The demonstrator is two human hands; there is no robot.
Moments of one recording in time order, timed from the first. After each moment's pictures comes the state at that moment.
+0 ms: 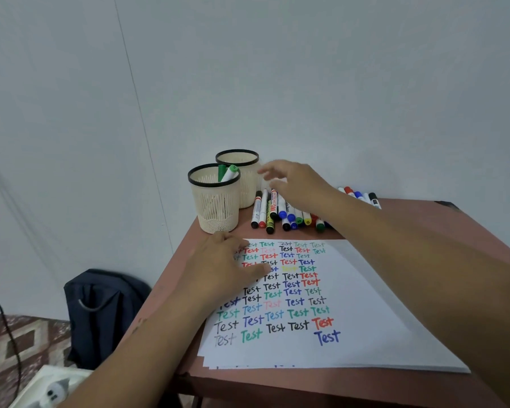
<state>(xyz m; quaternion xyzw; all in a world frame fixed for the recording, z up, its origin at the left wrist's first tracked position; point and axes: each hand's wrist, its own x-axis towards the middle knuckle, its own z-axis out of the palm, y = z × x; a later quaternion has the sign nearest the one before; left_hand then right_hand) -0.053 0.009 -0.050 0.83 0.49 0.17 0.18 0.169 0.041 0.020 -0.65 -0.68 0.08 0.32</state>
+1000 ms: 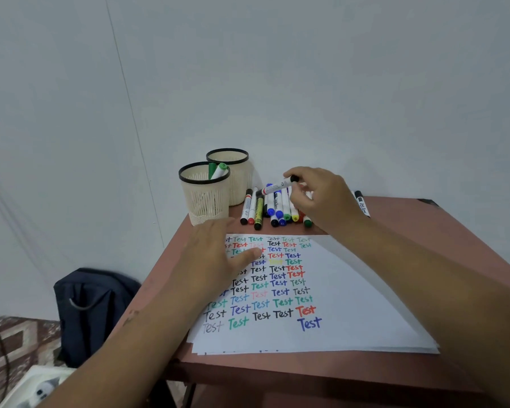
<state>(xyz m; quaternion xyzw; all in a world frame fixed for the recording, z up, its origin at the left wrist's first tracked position) -0.052 -0.003 -0.048 0.83 0.47 0.27 0.16 0.187 -0.028 0.000 -0.59 -0.66 -0.12 0.44</state>
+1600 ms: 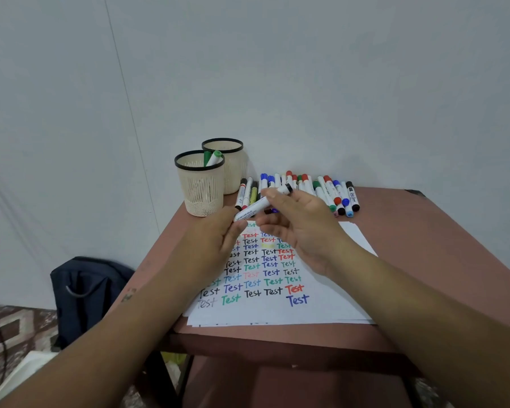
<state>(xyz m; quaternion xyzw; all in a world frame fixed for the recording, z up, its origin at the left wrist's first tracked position) -0.057 -0.019 -0.047 0.87 0.33 0.35 0.12 0.114 -0.098 -0.003 -0.47 -0.40 0.45 0.65</state>
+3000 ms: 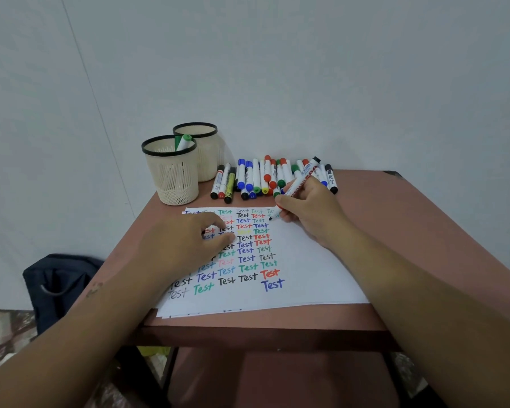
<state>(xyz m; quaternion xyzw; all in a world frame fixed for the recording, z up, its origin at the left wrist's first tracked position) -0.049 -0.011 -0.049 0.88 0.45 0.16 0.09 0.192 -0.084 -0.037 -0.66 -0.42 0.28 0.56</state>
